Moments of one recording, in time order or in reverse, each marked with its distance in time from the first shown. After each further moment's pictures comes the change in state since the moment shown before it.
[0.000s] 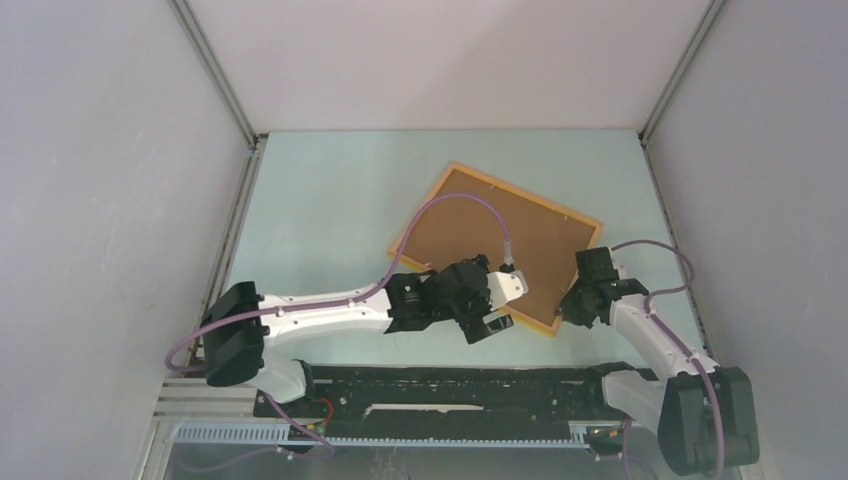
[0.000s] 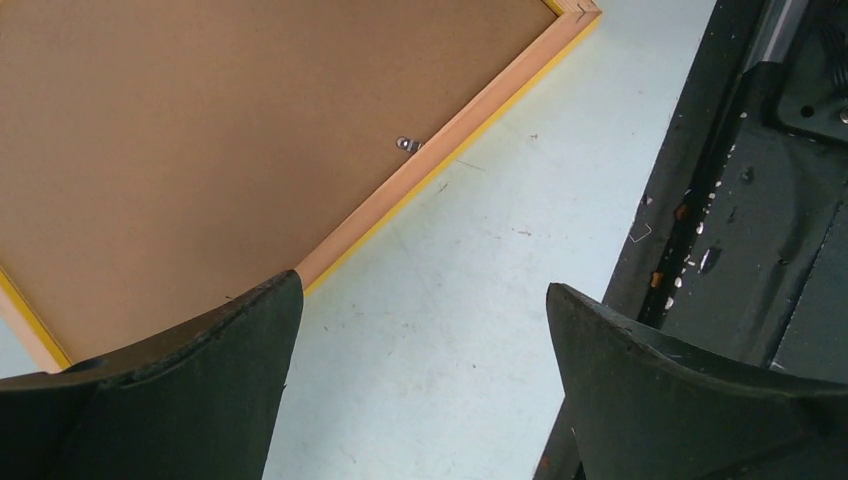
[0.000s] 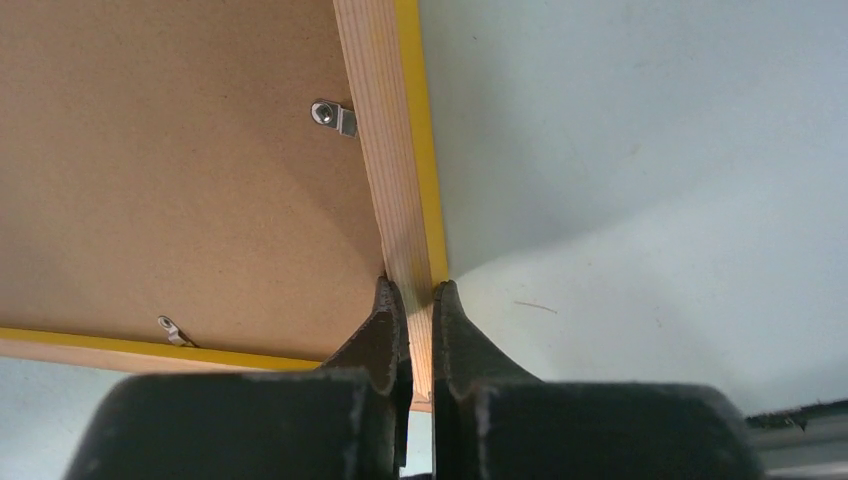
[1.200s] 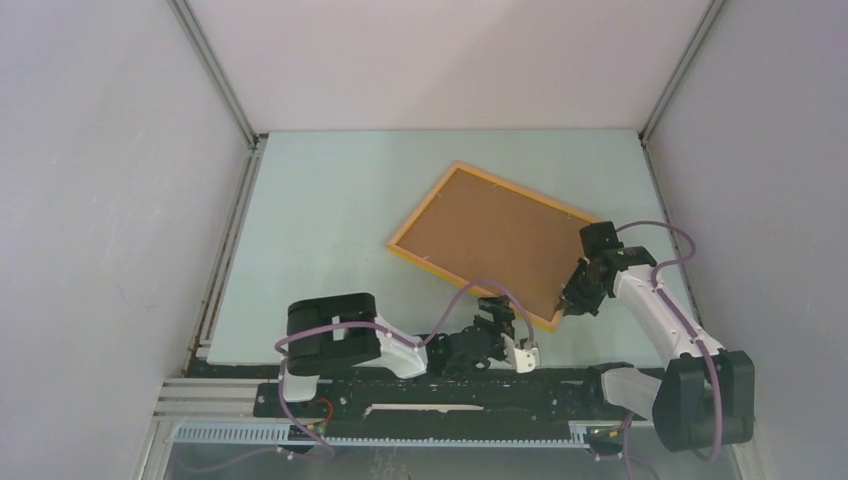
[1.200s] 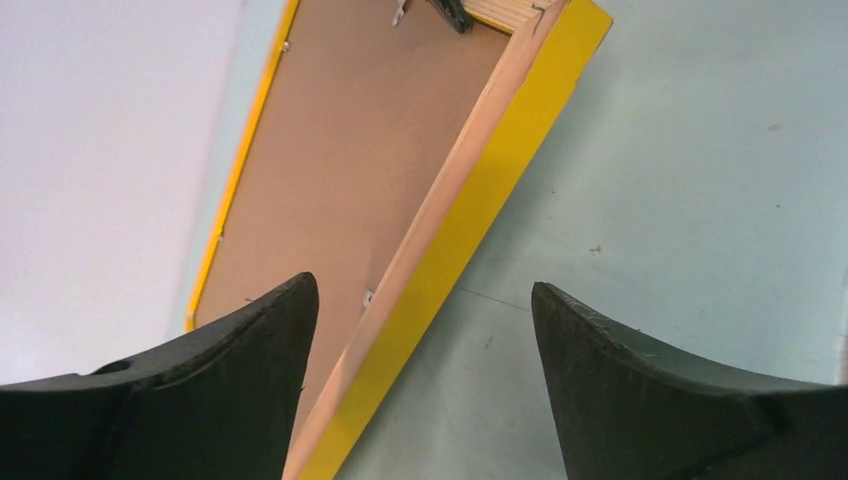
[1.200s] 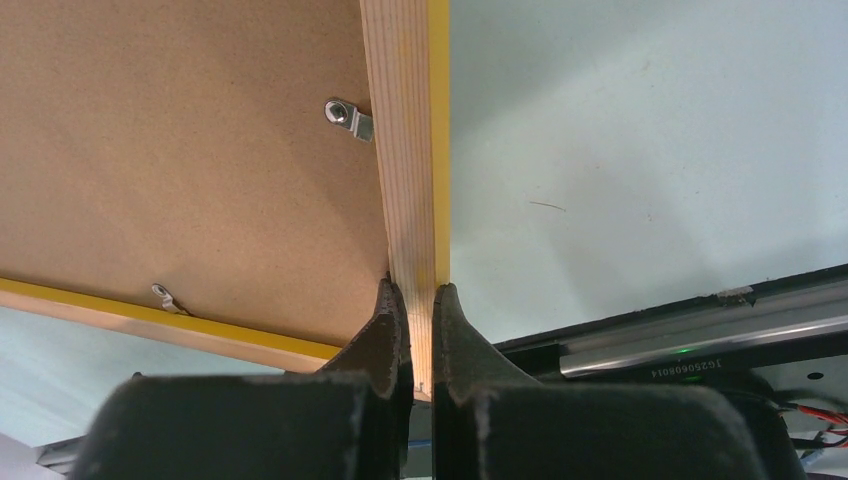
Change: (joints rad) left arm -0.177 0.410 -0.336 1.162 -0.293 0.588; right arm -0.025 0.105 0.266 -0.324 -0.099 -0.060
